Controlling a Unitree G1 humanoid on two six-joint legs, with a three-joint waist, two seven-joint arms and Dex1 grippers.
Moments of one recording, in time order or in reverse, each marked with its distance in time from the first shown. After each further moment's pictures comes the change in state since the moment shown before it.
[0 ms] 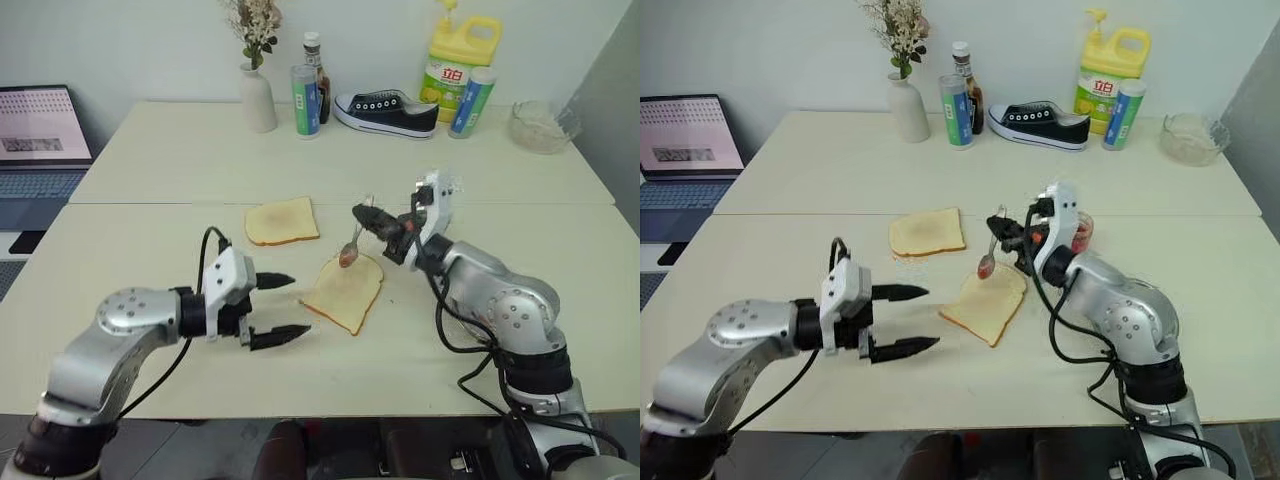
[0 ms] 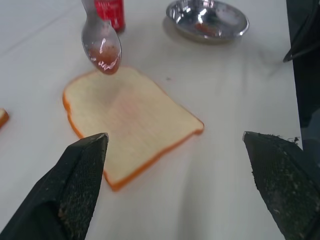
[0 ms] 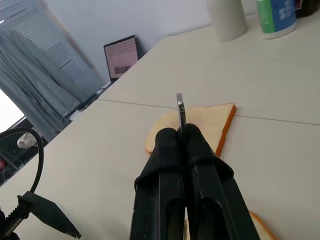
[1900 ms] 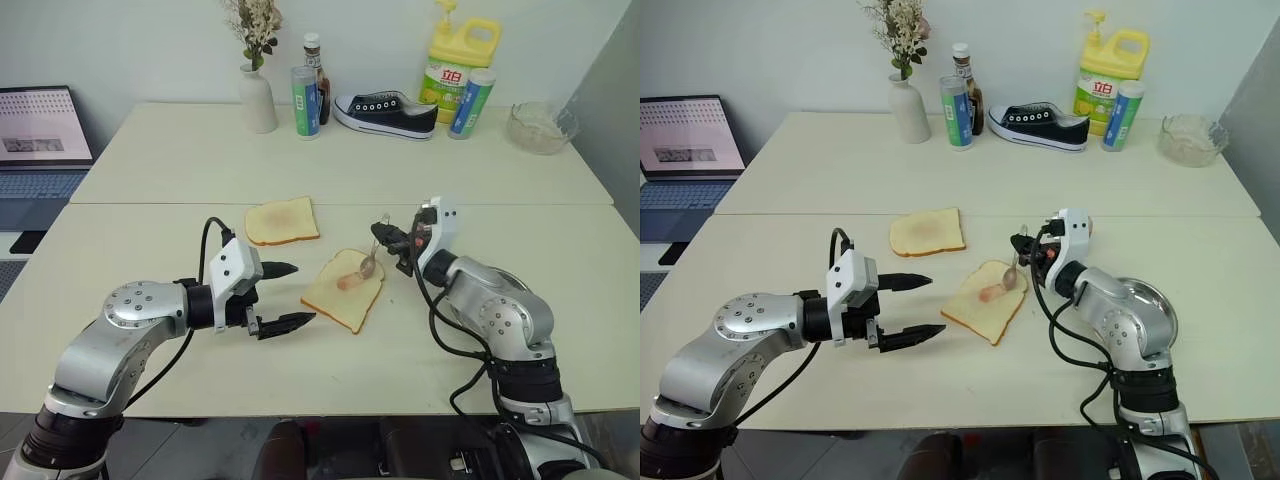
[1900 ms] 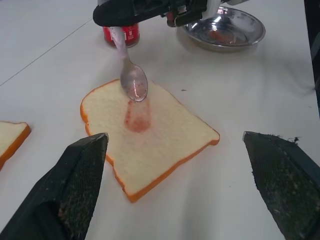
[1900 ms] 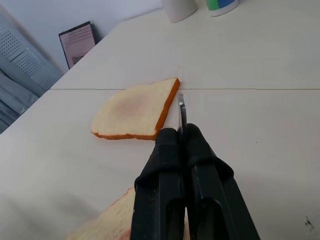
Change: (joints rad) left arm -0.101 -0.012 -0.030 0.026 -0.005 0.002 0.048; right arm 0.036 0.096 -0.106 0.115 -0.227 0.003 0.086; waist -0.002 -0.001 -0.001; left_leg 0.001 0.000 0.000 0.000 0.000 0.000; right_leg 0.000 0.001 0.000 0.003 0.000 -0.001
